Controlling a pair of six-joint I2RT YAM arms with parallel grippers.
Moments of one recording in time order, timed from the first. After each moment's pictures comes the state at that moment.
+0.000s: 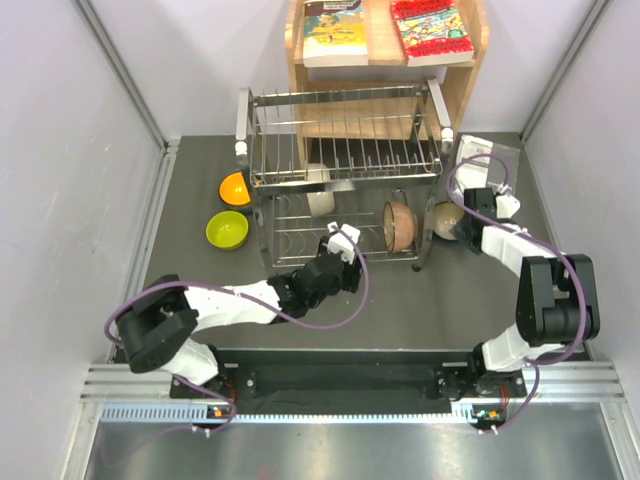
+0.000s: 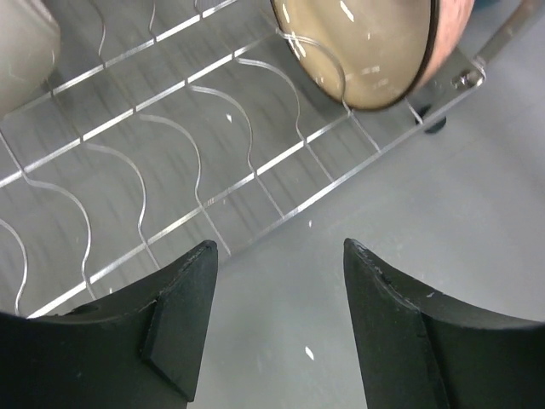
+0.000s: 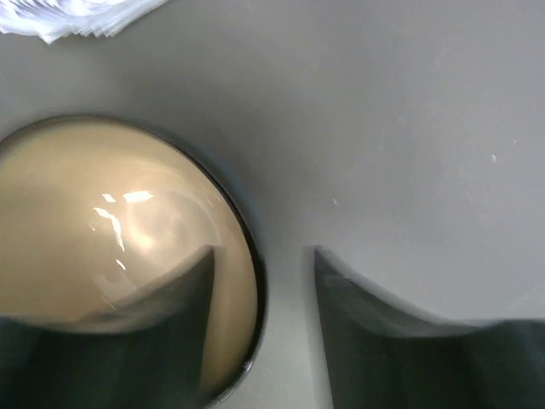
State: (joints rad) left arm -1.05 1.47 0.71 0.33 -0.41 -0.28; right arm 0.04 1.55 0.86 -0.25 0.38 0.74
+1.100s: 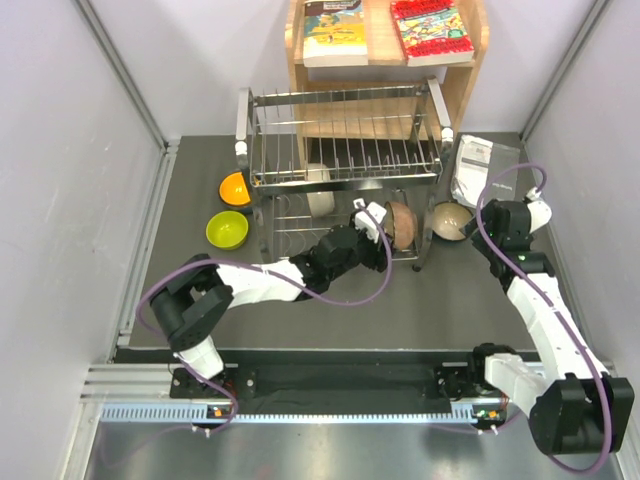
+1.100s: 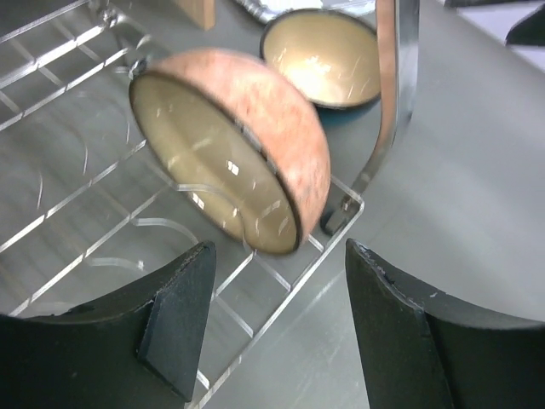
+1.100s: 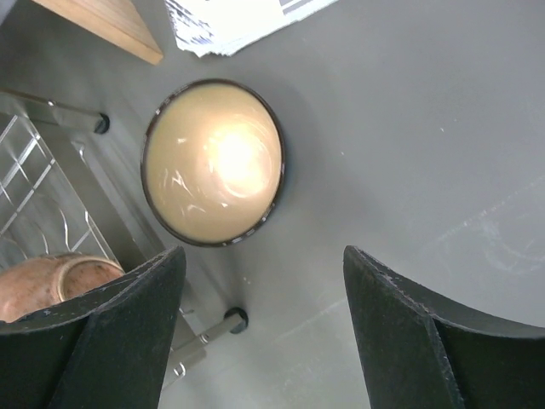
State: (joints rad) left arm -0.97 1.68 0.93 0.53 -0.12 -0.18; right arm 0.03 0.97 0.74 -0.42 0.28 0.71
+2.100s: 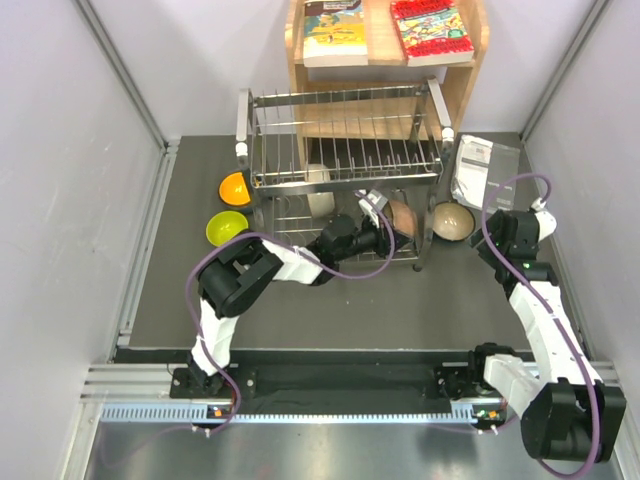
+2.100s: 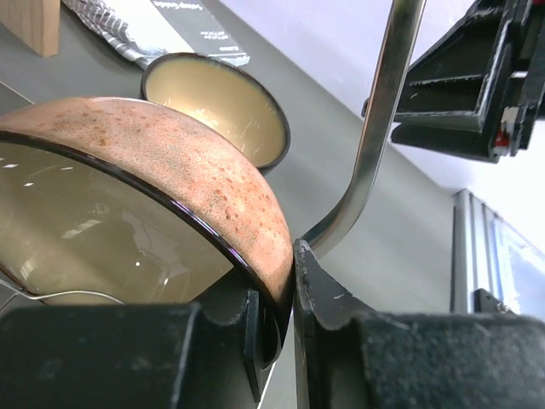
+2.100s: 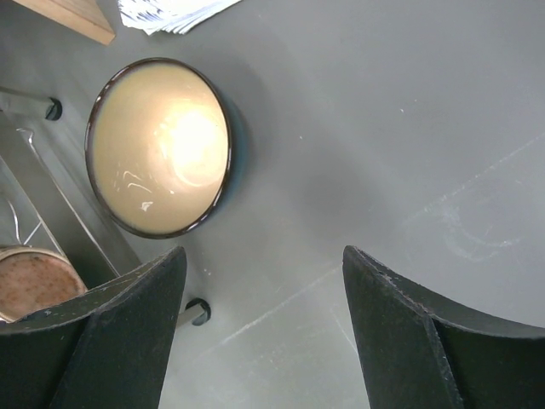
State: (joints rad) left arm -0.84 2.03 1.06 0.96 0.32 -0.51; right arm -0.07 0.93 0.67 -0.43 0.21 0.65
